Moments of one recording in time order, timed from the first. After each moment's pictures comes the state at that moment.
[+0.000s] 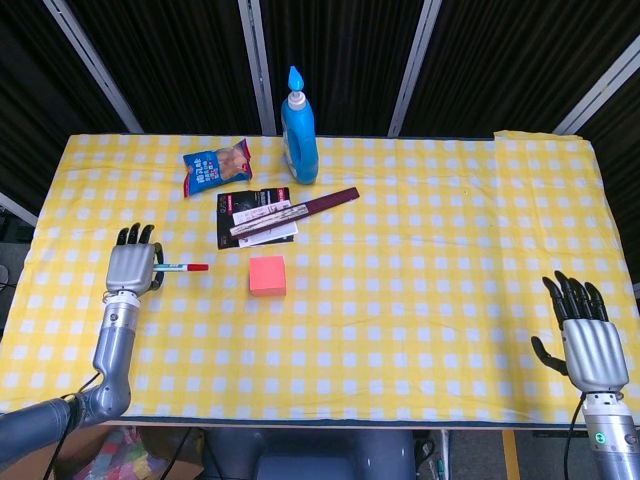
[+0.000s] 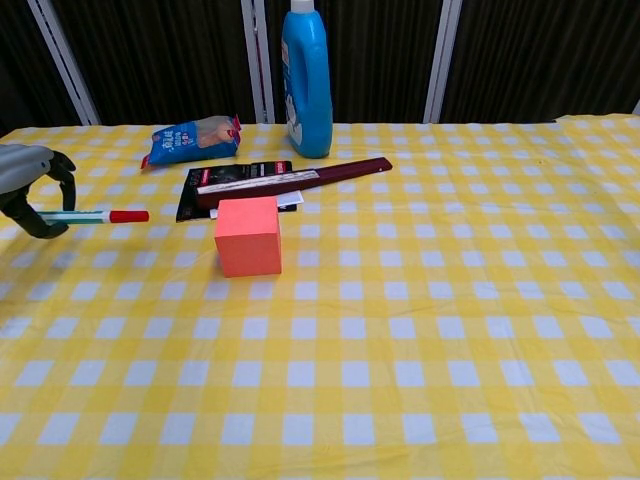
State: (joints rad) left arm -0.63 -1.56 -0.24 -1.35 0.76 1.09 0.66; right arm 0.12 -1.13 0.09 -1.66 -1.43 1.43 -0.12
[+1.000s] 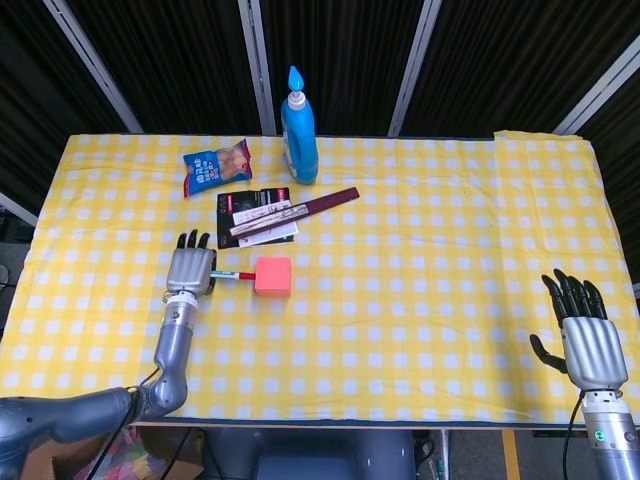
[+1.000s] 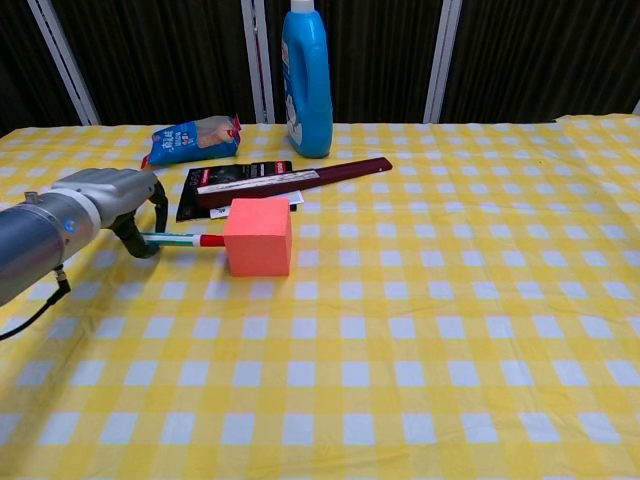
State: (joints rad) left arm -0.80 -1.79 -0.29 -1.29 0.60 1.11 0.87; right arm 0.12 -1.12 0.10 -1.67 -1.42 1.42 -0.10
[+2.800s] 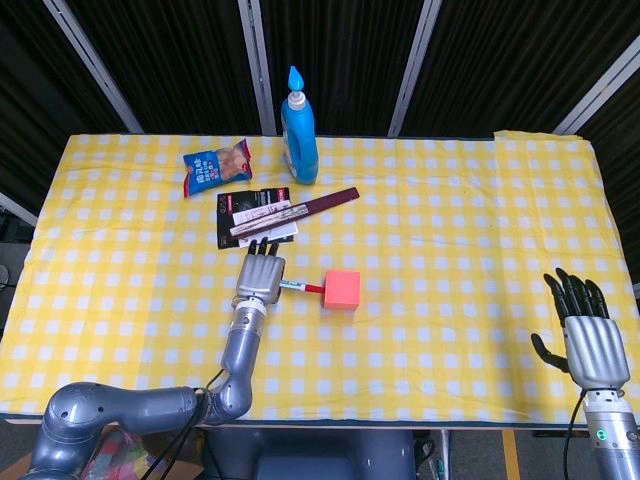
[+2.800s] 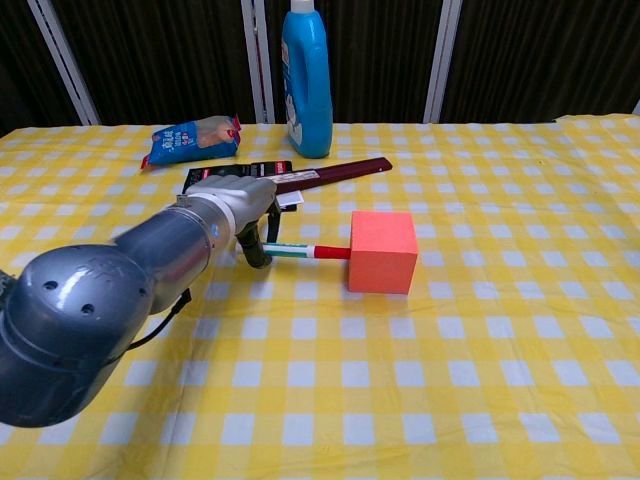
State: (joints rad) left arm -1.02 -2.01 -0.38 -1.23 0.48 1.14 1.00; right arm 0.12 -1.12 0.10 -1.67 -1.42 1.42 -0.09
